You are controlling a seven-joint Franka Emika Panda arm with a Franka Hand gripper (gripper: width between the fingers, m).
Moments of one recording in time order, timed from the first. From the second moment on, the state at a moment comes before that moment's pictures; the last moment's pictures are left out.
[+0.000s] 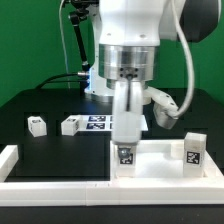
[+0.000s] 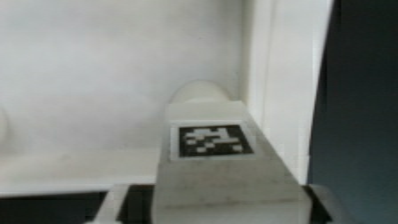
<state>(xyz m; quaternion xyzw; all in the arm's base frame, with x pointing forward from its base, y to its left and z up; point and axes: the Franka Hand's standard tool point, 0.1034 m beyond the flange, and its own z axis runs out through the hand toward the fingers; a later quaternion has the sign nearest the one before) 0.628 0.006 0.070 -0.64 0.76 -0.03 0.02</state>
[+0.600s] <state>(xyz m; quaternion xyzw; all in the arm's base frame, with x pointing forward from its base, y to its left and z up) 0.630 0.009 0.075 -0.82 0.56 -0.06 0.01</state>
